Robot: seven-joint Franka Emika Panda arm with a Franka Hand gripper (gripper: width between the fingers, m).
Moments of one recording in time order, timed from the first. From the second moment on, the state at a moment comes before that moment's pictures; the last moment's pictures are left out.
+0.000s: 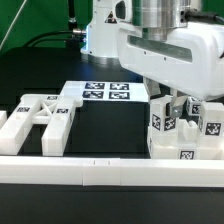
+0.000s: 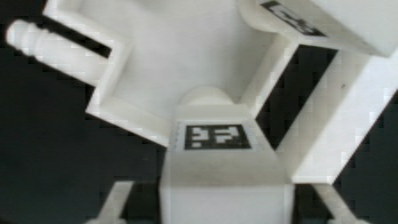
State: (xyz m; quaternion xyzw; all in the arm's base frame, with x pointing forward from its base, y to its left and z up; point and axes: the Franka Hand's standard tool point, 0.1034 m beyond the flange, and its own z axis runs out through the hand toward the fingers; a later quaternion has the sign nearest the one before) arm 0.617 0.051 0.080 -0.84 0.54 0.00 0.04
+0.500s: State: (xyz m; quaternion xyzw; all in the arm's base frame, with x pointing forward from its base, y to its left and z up) arm 0.617 0.050 0.080 -0.83 0.56 0.00 0.05
